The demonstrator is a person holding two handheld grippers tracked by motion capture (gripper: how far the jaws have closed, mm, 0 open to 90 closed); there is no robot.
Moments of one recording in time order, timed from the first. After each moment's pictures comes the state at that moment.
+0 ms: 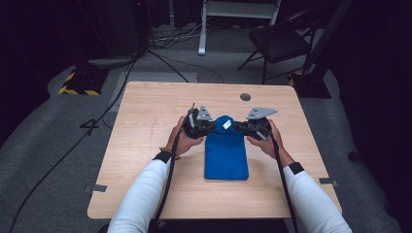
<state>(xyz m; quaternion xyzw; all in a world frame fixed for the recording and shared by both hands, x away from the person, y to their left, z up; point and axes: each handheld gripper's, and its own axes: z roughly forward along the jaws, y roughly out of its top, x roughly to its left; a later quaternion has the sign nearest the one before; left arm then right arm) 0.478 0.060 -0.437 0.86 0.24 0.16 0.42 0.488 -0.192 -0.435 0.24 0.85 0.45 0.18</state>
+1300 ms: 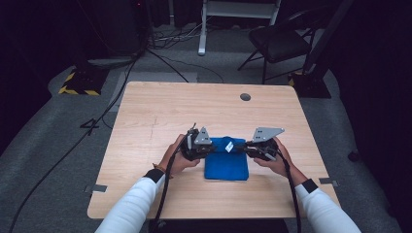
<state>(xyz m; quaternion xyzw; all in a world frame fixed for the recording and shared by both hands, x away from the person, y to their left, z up) 0.417 0.065 -0.451 0.89 0.18 0.14 0.39 0.425 -0.205 -0.442 0.16 0.87 0.45 0.13</state>
